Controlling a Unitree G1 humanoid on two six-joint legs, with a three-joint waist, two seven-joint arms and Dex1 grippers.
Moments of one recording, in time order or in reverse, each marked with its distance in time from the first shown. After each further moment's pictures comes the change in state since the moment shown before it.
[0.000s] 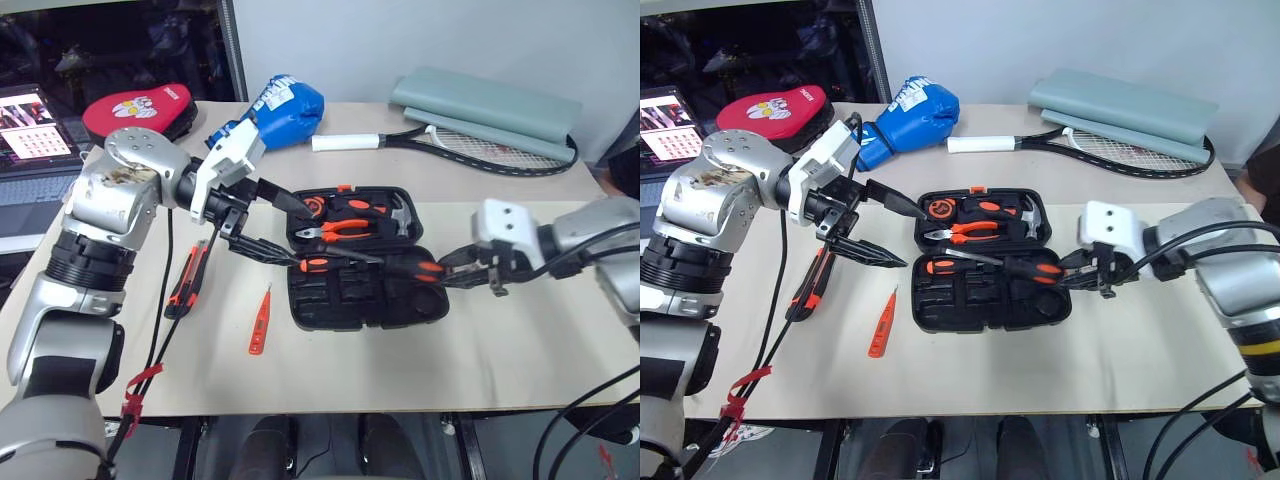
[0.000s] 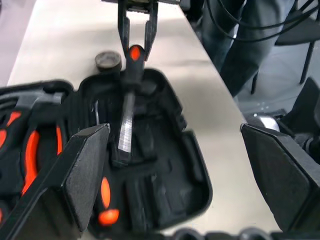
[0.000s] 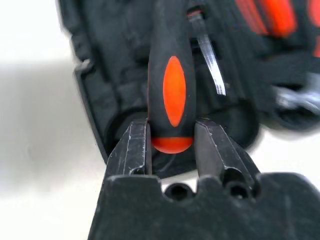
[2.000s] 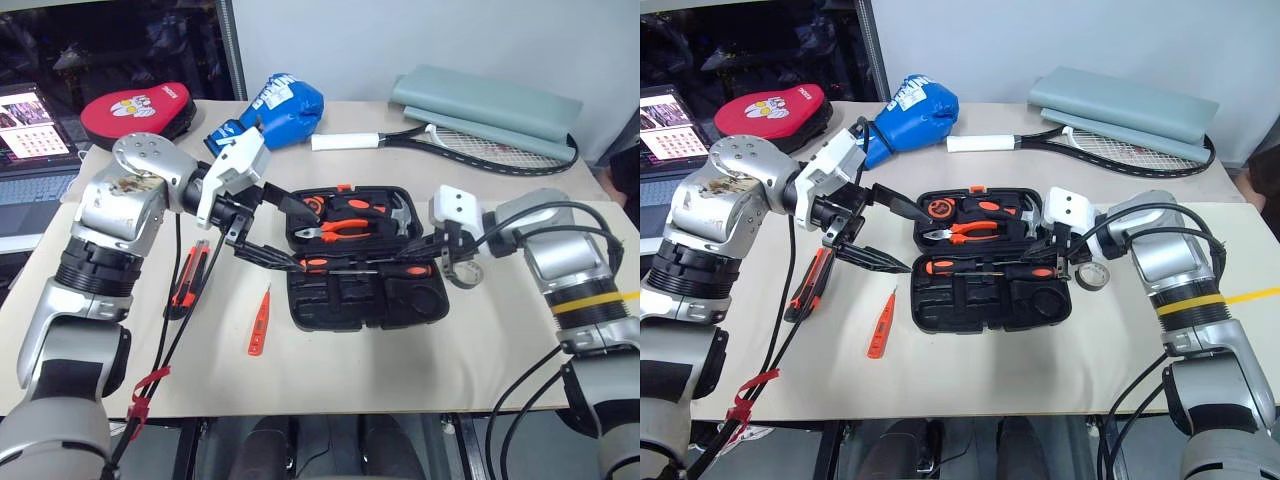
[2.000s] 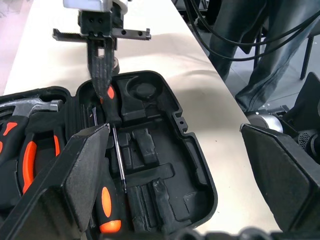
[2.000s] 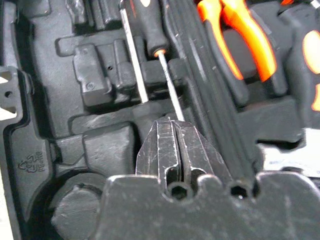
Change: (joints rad) left arm 0.031 -0.039 0.036 -0.043 0.027 -0.016 0.000; right arm -0.083 0.302 -0.048 0.264 -0.126 -0.013 -0.020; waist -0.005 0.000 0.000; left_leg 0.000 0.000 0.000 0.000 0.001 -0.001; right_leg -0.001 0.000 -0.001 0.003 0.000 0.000
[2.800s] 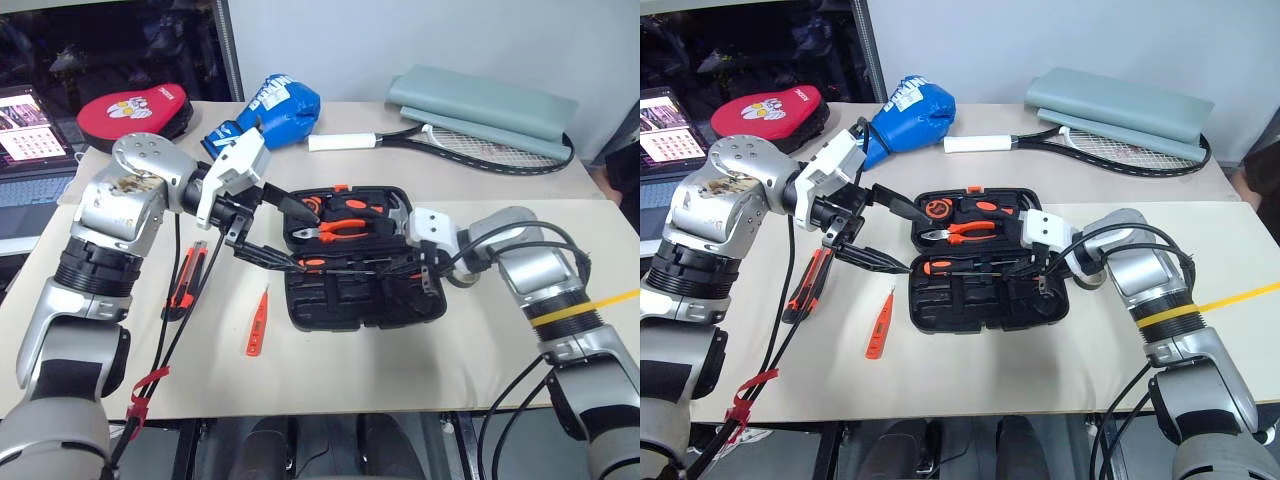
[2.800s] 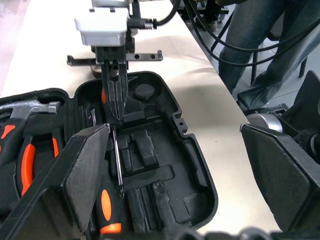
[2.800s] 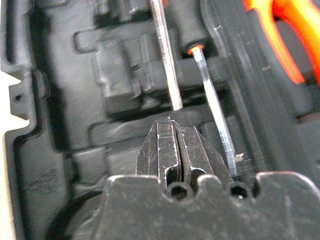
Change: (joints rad) left arm 0.000 -0.013 -0.008 0.001 0.009 -0.005 0.000; right arm -0.007 0.094 0.039 0.065 -0.051 -0.008 -0.090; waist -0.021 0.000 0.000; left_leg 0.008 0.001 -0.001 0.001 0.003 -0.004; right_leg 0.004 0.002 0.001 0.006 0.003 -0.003
